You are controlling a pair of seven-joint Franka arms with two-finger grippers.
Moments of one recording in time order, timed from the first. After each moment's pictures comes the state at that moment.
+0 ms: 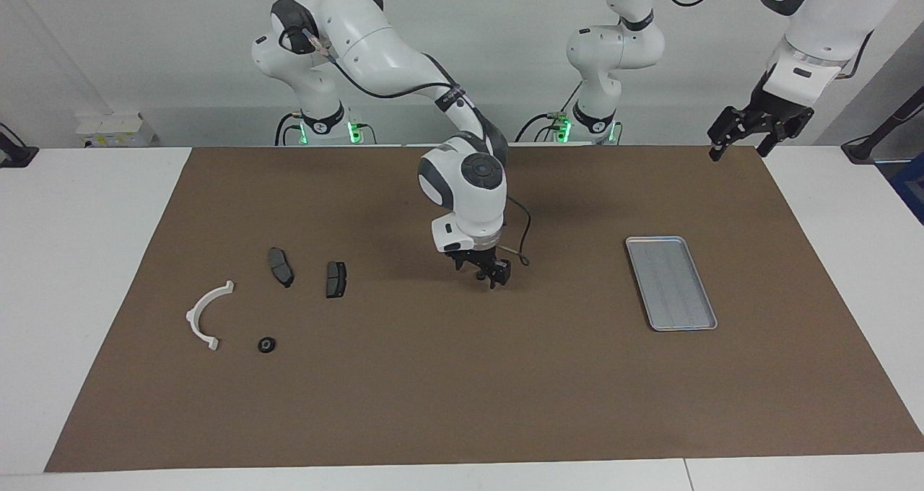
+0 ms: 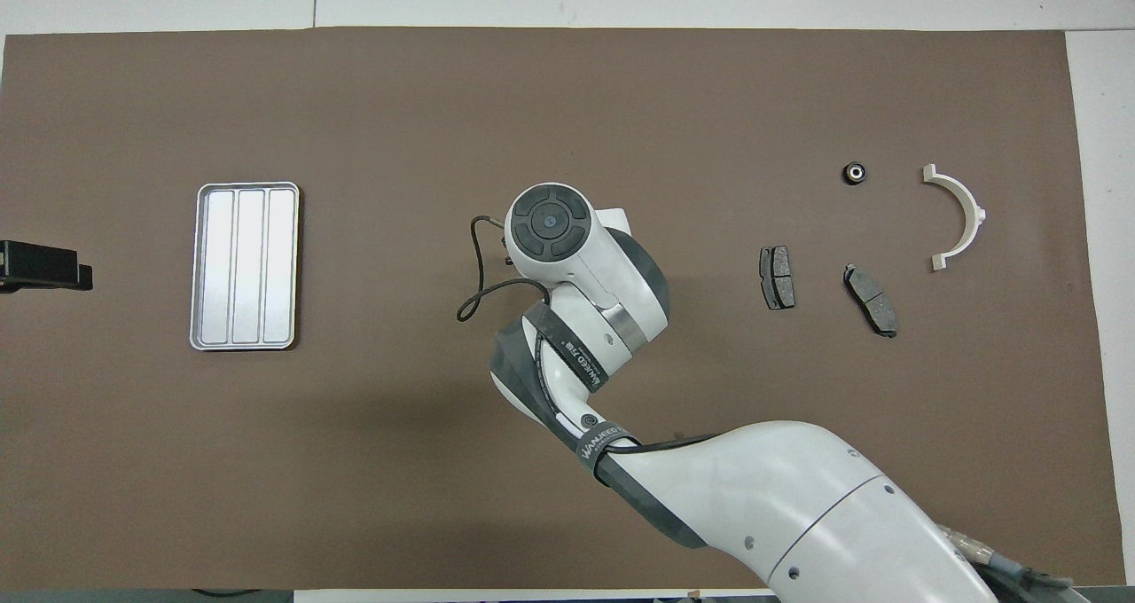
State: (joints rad) left arm -0.05 -0.15 0.07 -1.76 0.00 1.64 0.00; right arm 0.55 0.62 0.09 -1.53 -0.08 2.18 1.27
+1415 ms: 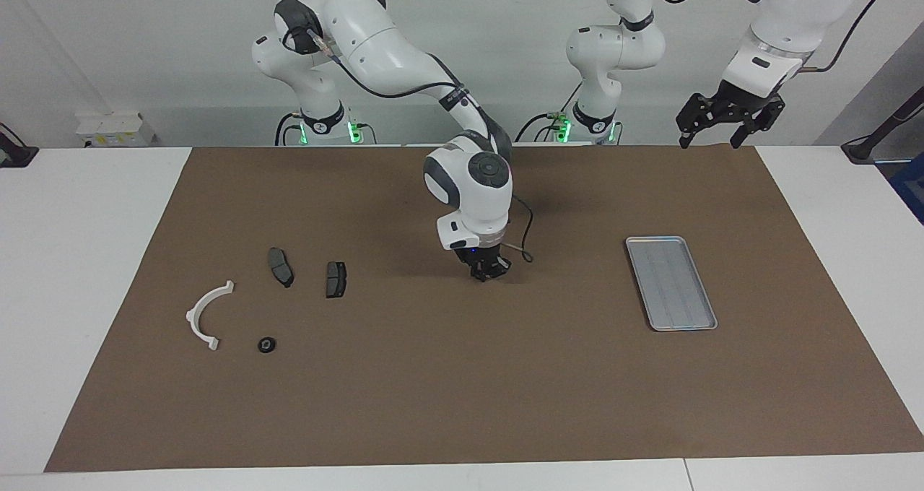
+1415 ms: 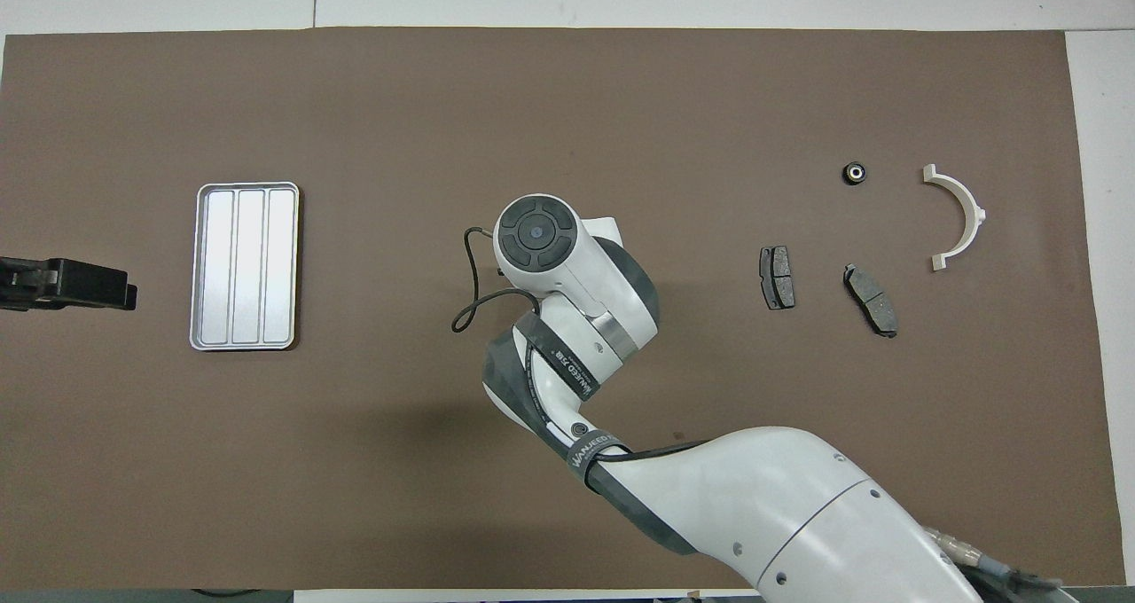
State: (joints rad) left arm -0.10 -0.15 0.03 -1.71 0.00 1.54 0.00; right arm 0.57 0.63 0.08 -1.53 -0.08 2.15 1.27
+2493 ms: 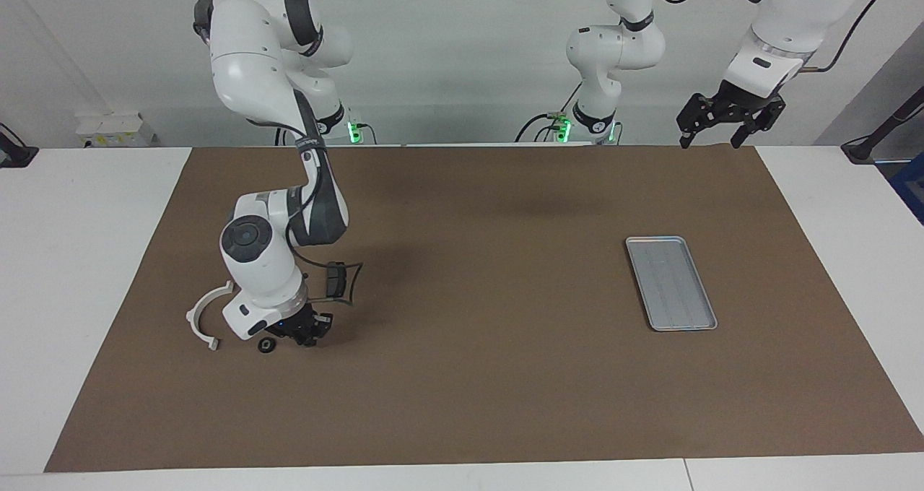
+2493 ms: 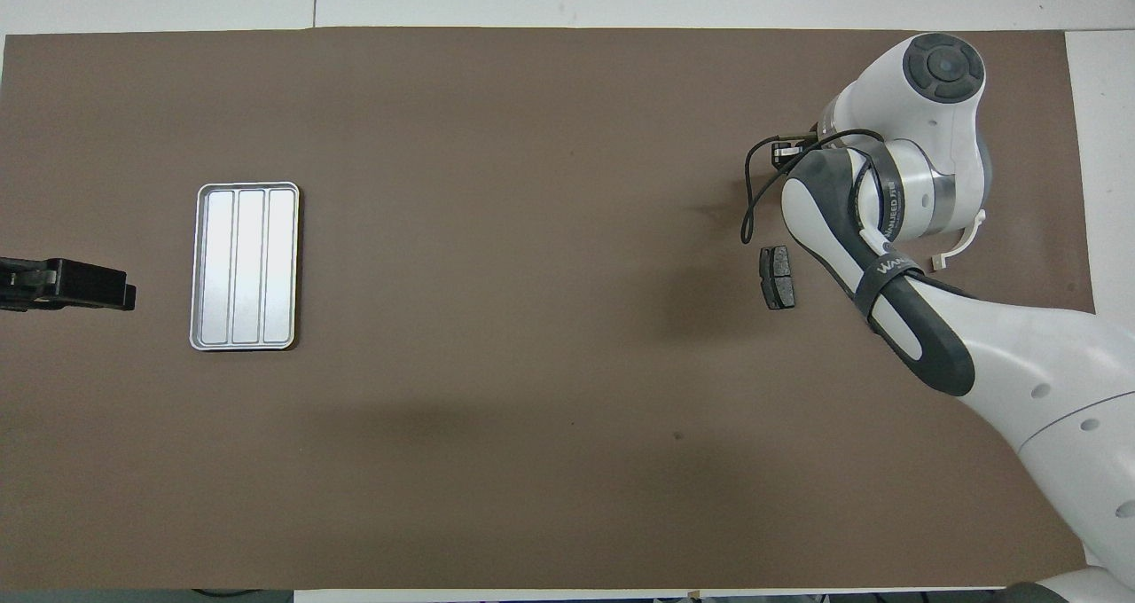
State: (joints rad) left arm -0.10 -0.15 0.03 -1.71 0.00 1.54 0.00; right arm 0.03 0.61 0.07 -1.58 -0.09 2.24 0.18
